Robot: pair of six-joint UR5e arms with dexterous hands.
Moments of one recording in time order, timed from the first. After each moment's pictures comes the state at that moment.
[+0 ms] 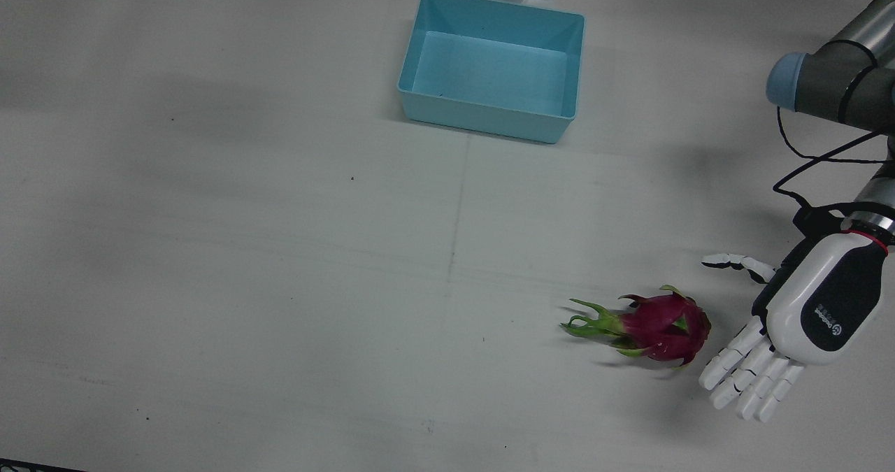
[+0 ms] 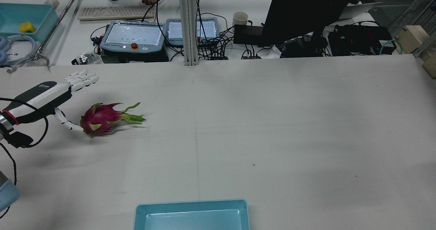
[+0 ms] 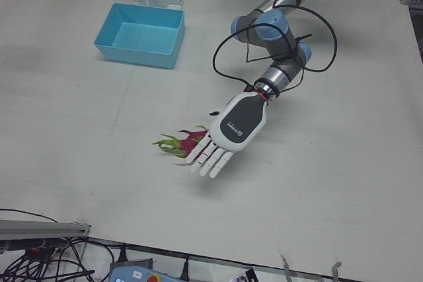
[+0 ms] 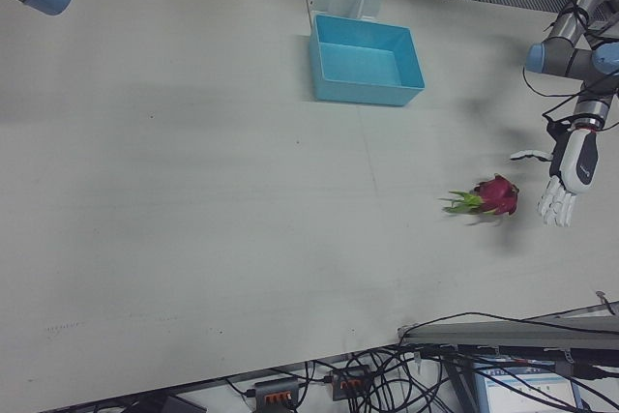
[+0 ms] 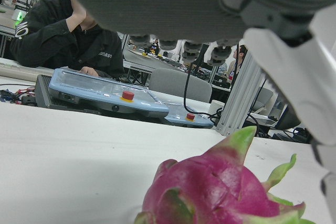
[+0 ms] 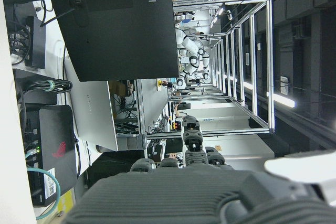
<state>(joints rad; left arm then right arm) -0.91 -1.80 -1.71 0.12 1.48 1.39 1.51 -1.55 1.57 -3.30 -1.45 0.11</state>
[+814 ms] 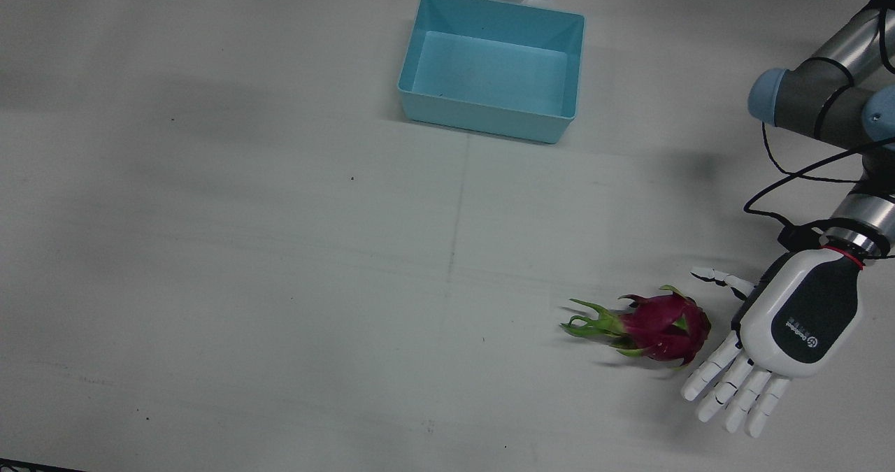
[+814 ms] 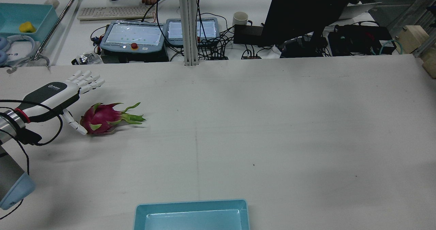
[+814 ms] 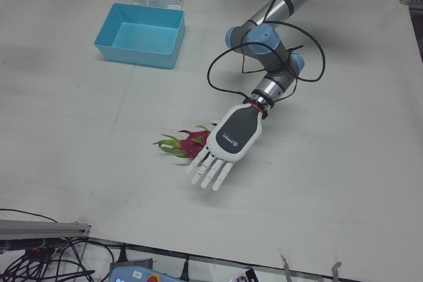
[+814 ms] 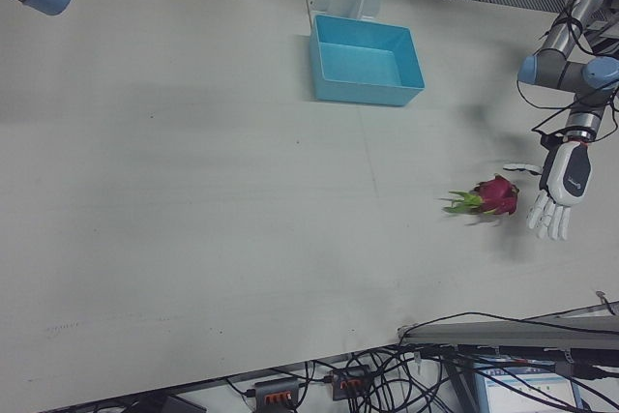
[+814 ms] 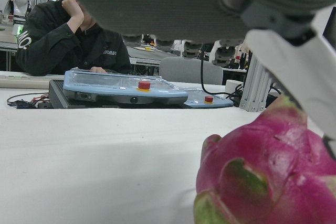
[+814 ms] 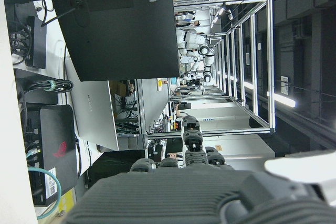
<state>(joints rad) -0.90 -1.87 -1.59 0.13 1.47 1.55 1.51 -1.55 1.57 -3.29 -1.46 0.11</state>
